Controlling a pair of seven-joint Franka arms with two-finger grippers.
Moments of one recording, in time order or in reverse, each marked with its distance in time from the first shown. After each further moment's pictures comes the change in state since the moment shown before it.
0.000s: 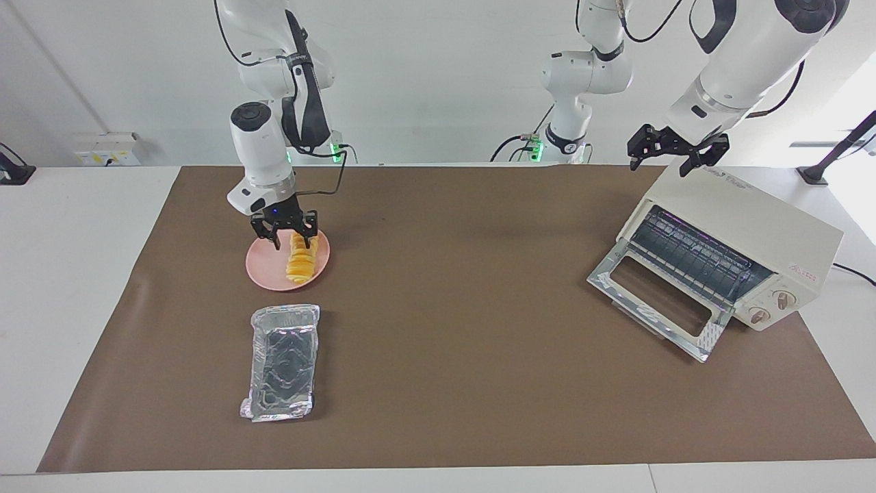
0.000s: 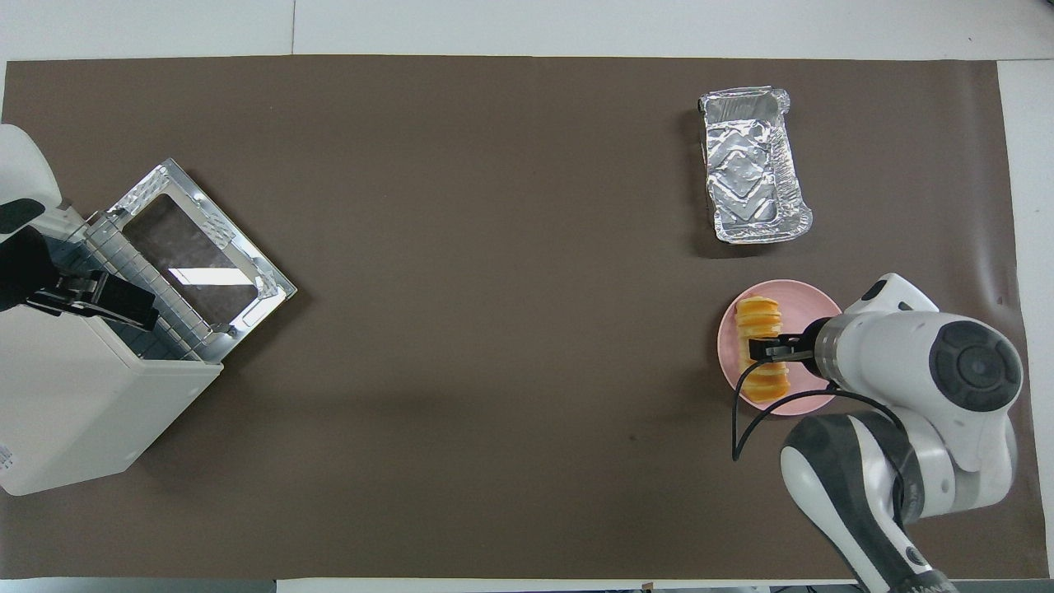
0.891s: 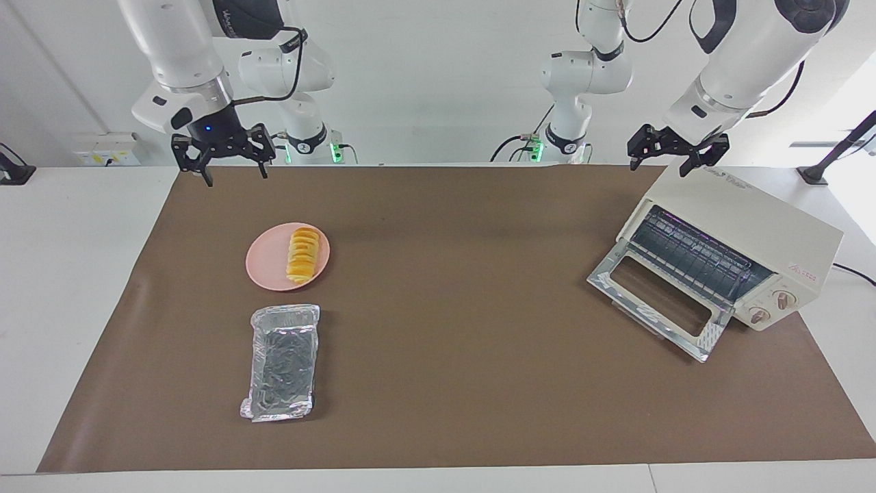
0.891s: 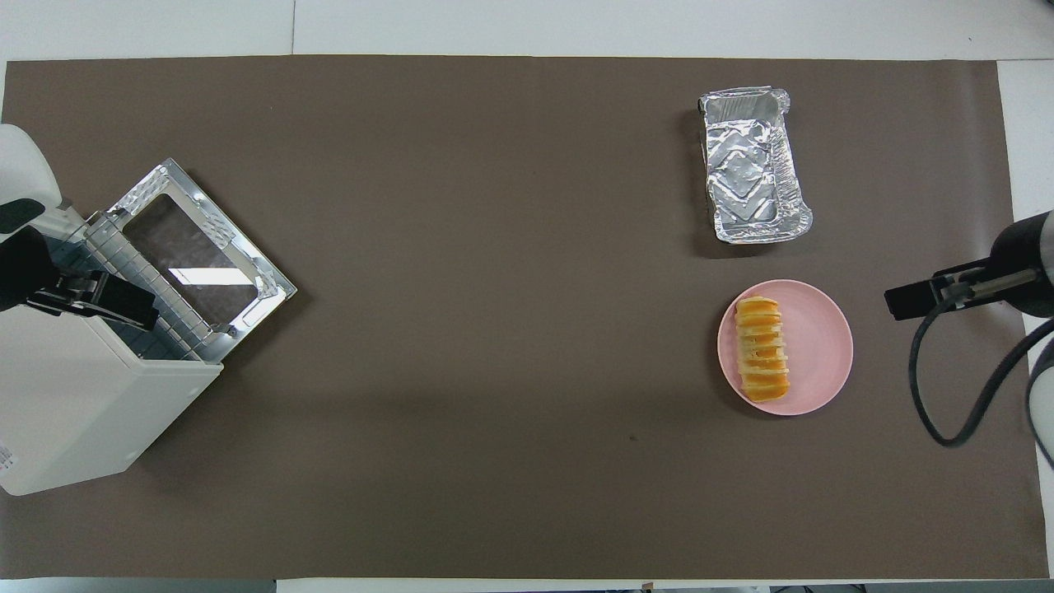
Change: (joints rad) left arm 0.000 0.000 0.000 0.000 0.000 0.000 0.000; right arm -0.063 0.052 -0.012 0.711 0.000 -0.744 -0.293
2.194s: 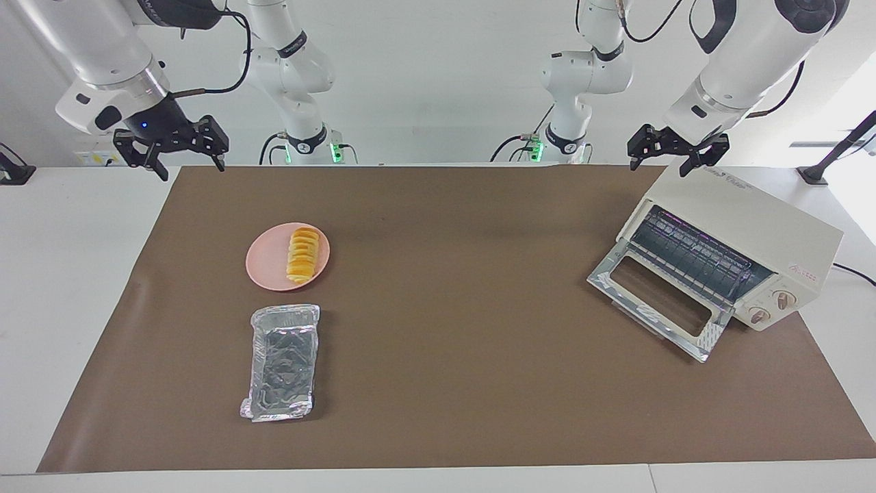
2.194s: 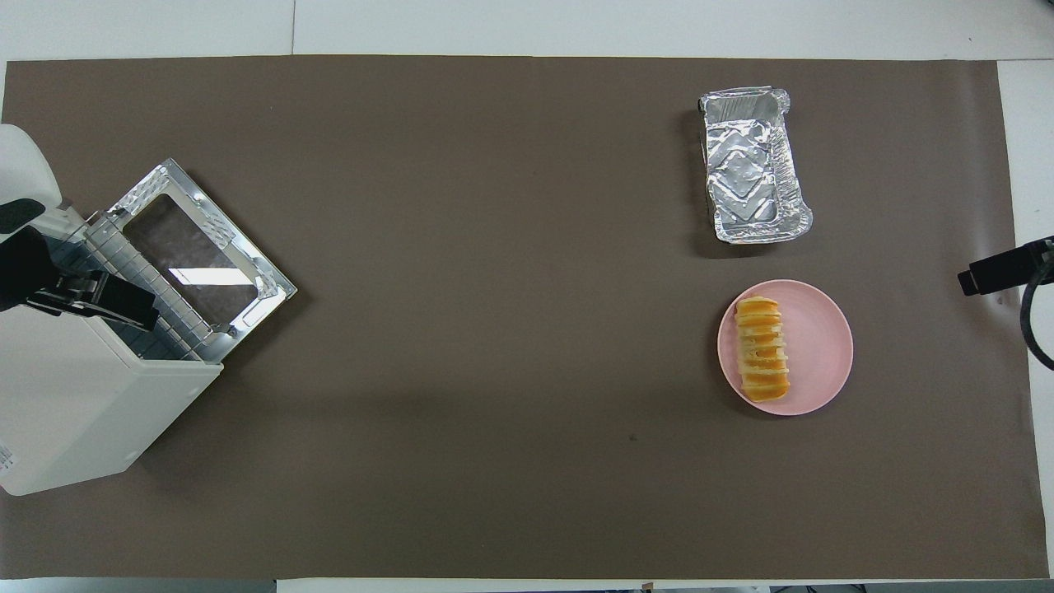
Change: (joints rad) left arm 0.000 0.000 0.000 0.000 0.000 0.000 0.000; right arm -0.105 0.104 0.000 0.168 0.034 -0.127 -0.066
